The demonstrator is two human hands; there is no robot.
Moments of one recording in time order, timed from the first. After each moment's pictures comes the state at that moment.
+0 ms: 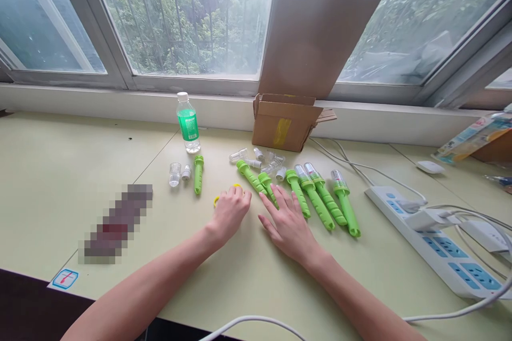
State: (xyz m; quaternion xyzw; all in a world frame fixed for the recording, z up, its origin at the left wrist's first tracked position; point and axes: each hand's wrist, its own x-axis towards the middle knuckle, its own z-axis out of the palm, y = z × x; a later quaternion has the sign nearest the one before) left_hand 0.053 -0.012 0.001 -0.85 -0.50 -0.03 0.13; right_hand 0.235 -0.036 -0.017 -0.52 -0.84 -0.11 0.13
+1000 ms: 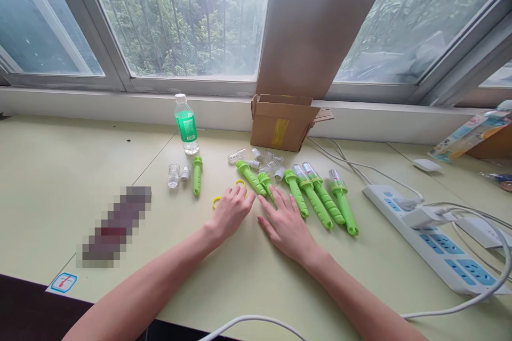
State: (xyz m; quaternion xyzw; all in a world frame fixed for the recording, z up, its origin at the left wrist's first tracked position) left_hand 0.053 -0.007 -0.001 -0.89 -0.43 -0.07 0.16; right_hand 0.235 -0.037 -0.018 -0.54 -0.83 -0.09 0.10
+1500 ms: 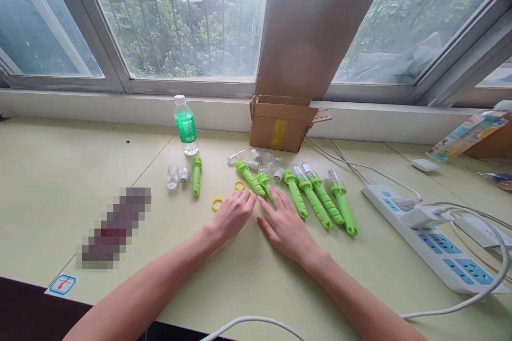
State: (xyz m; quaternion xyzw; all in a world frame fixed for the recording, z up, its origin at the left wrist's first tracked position) left_hand 0.057 -0.010 -0.003 -0.90 -0.41 -0.12 0.11; right_hand 0.237 -0.037 -0.016 -0.52 -0.84 -0.06 0.13
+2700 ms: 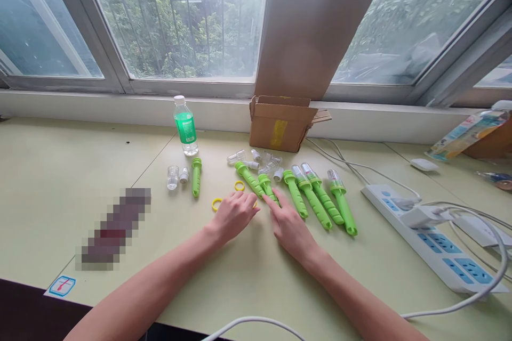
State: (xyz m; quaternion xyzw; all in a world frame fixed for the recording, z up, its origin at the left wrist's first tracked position) left_hand 0.058 -0.009 -0.008 -0.88 -0.42 -0.21 0.08; right_hand 0.243 -0.032 -0.025 -0.54 -0.82 -0.01 0.20
